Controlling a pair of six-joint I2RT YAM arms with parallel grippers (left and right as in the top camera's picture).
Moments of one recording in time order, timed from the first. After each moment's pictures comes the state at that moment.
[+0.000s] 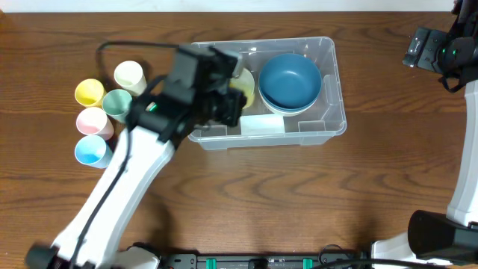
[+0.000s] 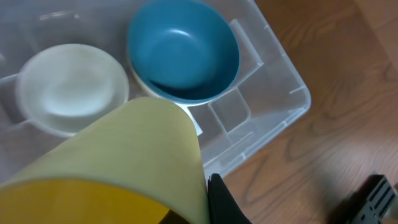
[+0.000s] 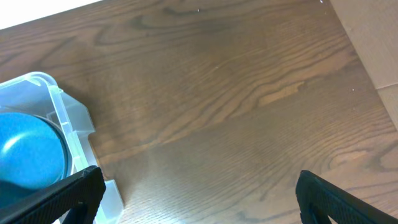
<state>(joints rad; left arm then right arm) -0.45 1.48 1.43 -0.80 0.36 -0.17 -0.14 1.69 2.05 -1.33 0.20 0.20</state>
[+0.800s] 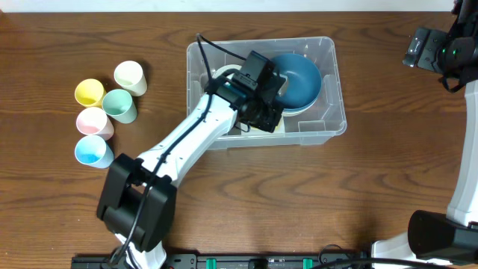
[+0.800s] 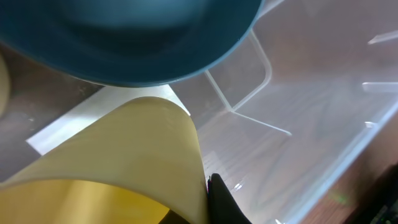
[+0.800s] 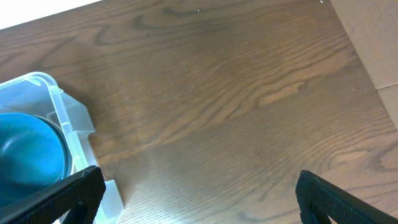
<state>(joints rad) -0.59 1.88 1.50 -0.77 0.36 -0.17 -0.14 1.69 2.05 -1.33 0.20 0.20</state>
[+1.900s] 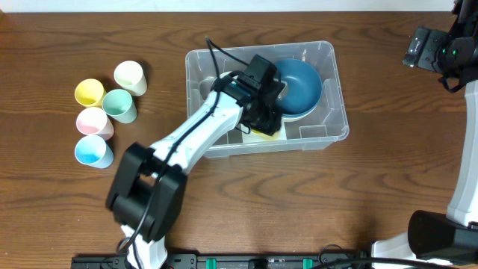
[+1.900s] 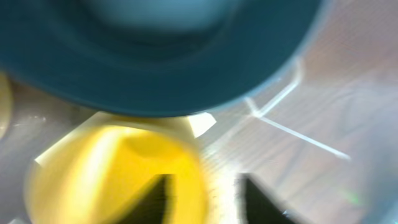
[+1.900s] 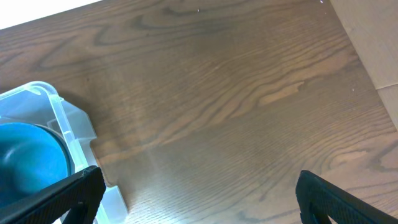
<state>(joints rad) -0.59 1.92 1.51 -0.78 0.35 -0.17 -0.14 1.69 2.05 -1.33 0.20 0.20</state>
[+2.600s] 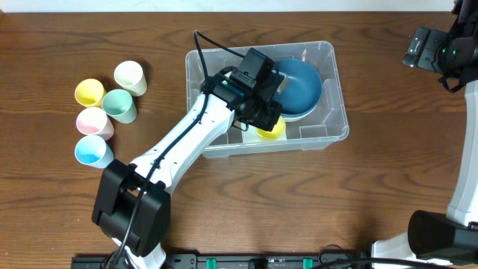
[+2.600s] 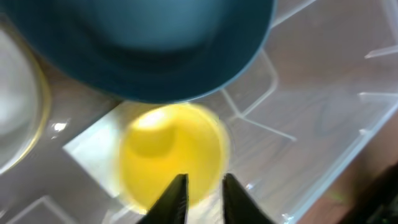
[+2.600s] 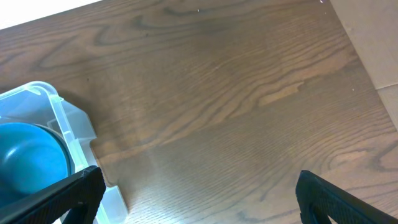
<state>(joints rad) -0.58 1.84 1.53 -0.84 0.32 -0.17 -0.14 1.69 2.05 -1.33 0.20 0.20</state>
